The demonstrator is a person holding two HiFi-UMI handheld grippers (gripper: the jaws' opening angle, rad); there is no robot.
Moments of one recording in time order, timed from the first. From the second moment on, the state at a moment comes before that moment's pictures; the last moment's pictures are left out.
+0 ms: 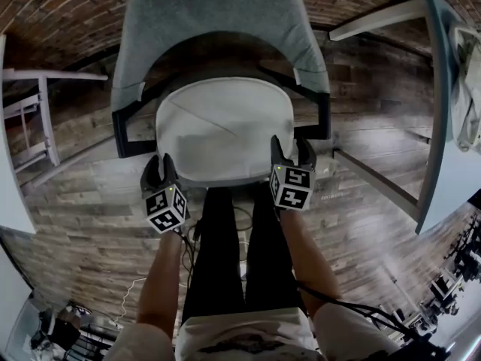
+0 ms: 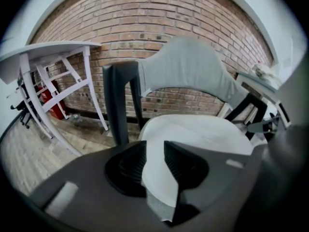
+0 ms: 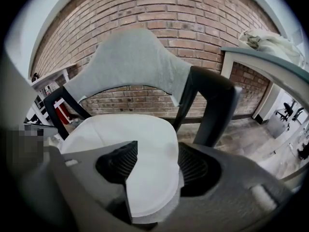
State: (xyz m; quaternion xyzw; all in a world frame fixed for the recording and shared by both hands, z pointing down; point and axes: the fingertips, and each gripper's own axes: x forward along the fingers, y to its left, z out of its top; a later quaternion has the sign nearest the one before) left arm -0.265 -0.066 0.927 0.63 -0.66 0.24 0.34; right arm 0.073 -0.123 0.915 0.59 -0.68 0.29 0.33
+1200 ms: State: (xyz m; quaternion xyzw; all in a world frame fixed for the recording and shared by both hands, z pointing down) left arm -0.218 -0.128 0.476 0.75 -0.63 0.13 0.18; right arm -0.001 -0.151 0.469 0.52 -0.82 0.18 0.14
